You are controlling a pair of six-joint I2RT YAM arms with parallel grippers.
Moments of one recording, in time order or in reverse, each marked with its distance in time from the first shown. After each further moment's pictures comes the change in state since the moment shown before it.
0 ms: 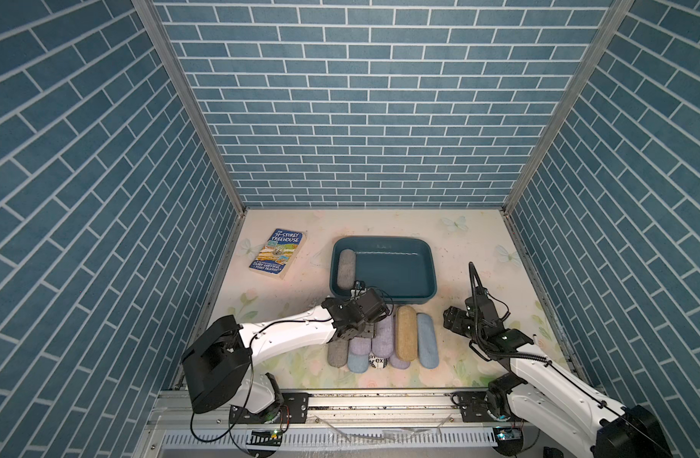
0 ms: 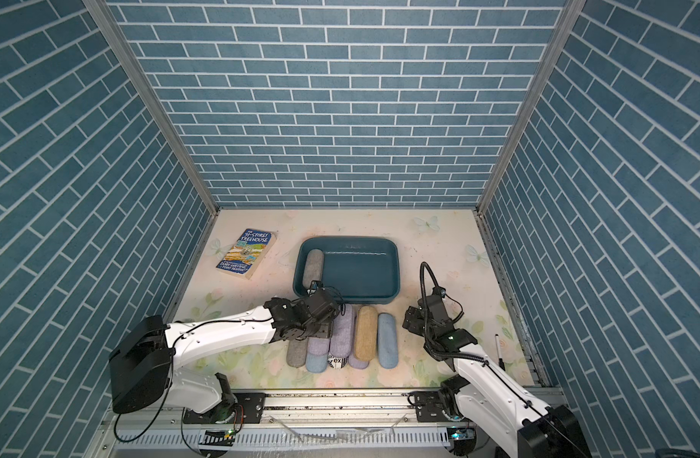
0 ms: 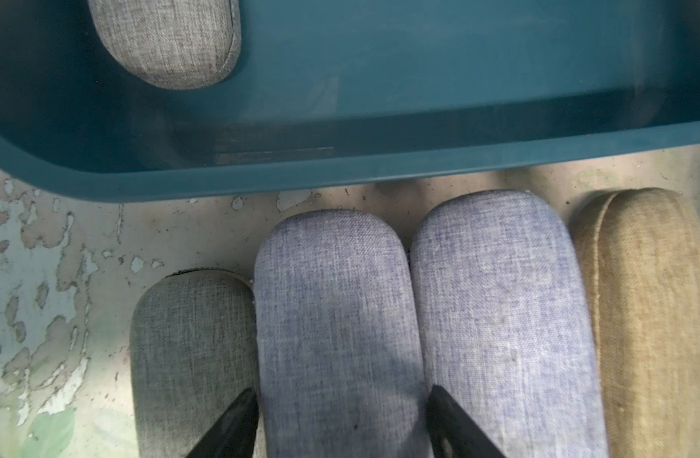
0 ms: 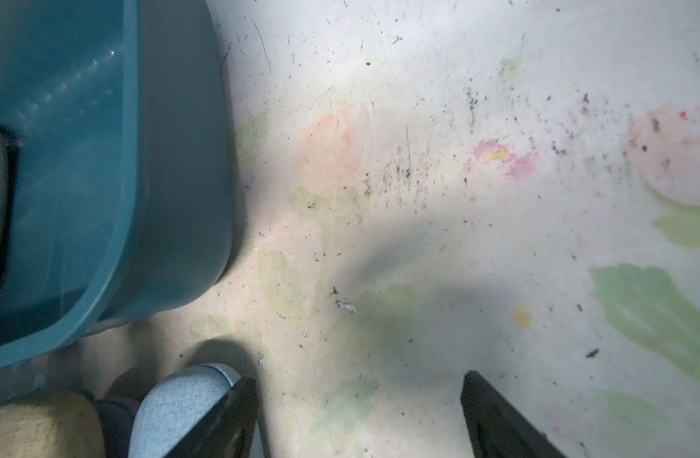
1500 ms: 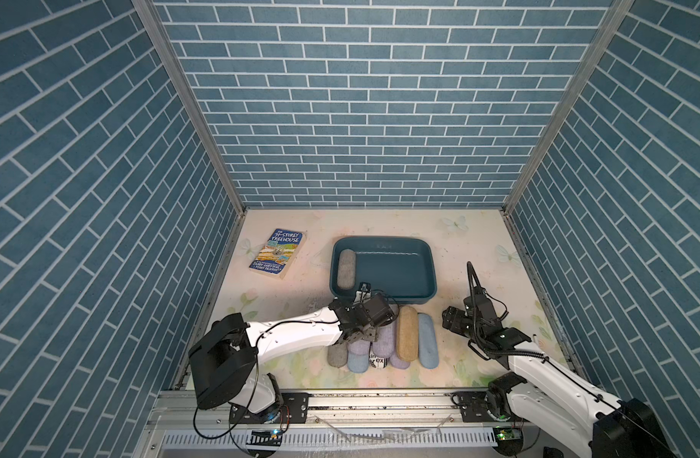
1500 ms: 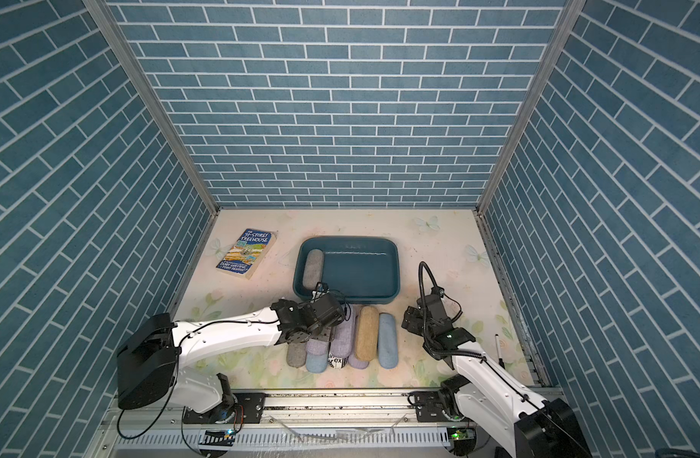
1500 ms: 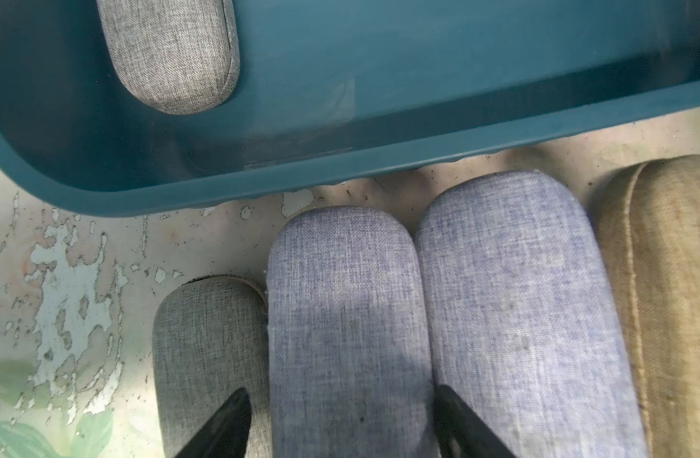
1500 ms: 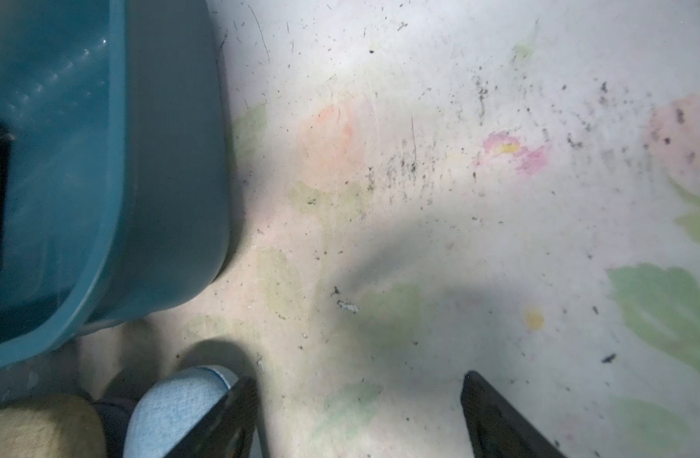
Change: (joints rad) left arm -0.056 0.042 0.039 -0.051 -0.080 0.043; right arm 0.000 0.031 0.000 0.021 -0.009 0.001
